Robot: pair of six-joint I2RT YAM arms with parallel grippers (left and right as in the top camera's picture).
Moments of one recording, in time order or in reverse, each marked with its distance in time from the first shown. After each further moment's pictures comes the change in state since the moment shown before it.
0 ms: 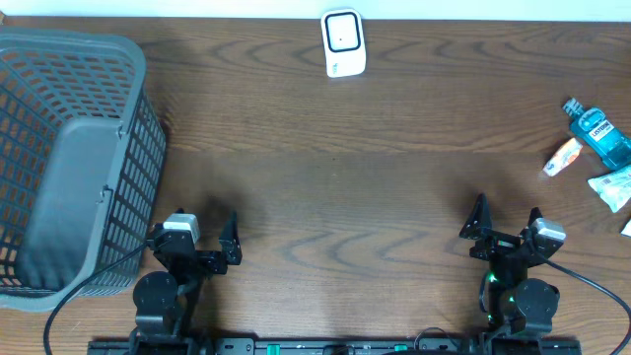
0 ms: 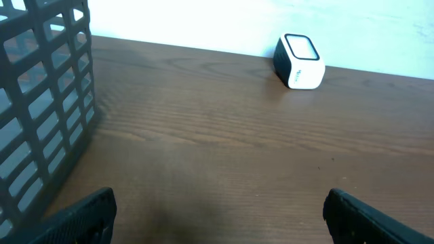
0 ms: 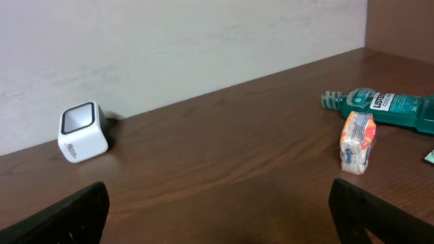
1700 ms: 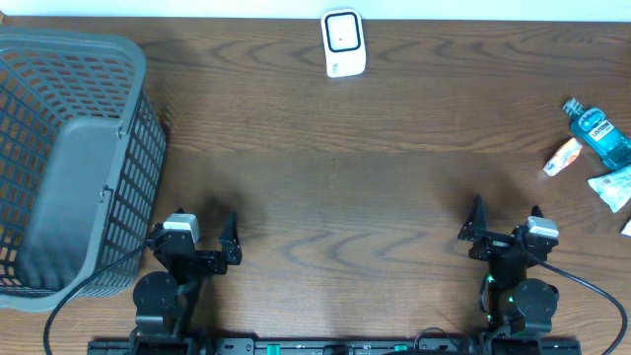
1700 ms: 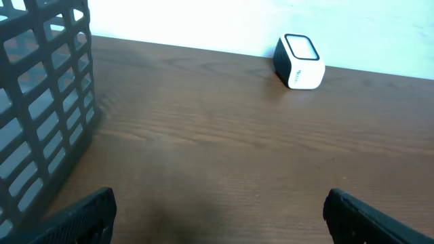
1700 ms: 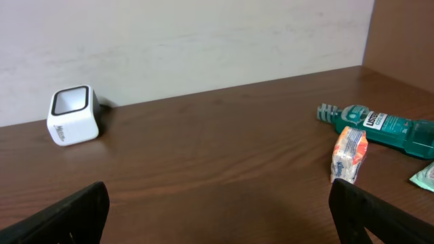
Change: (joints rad) left arm 0.000 0.000 0.000 0.000 0.000 0.000; right arm 0.012 0.000 0.000 0.000 -0.002 -0.121
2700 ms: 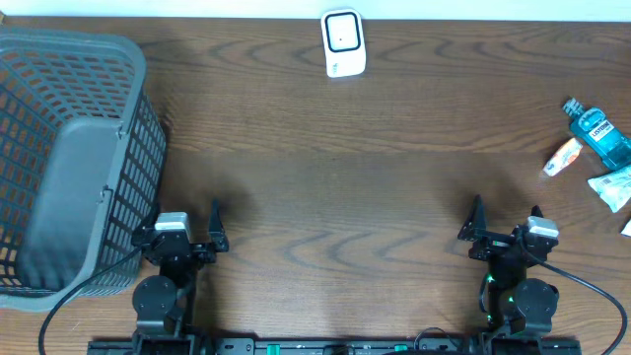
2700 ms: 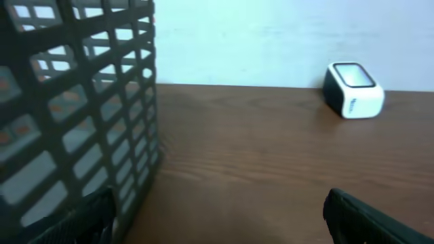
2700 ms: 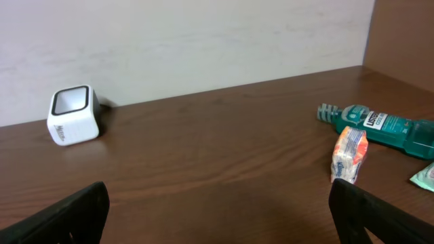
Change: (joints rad) left arm 0.024 -0.003 -0.068 0.194 -0.164 0.142; right arm 0.000 0.000 0.000 0.000 -0.001 0.000
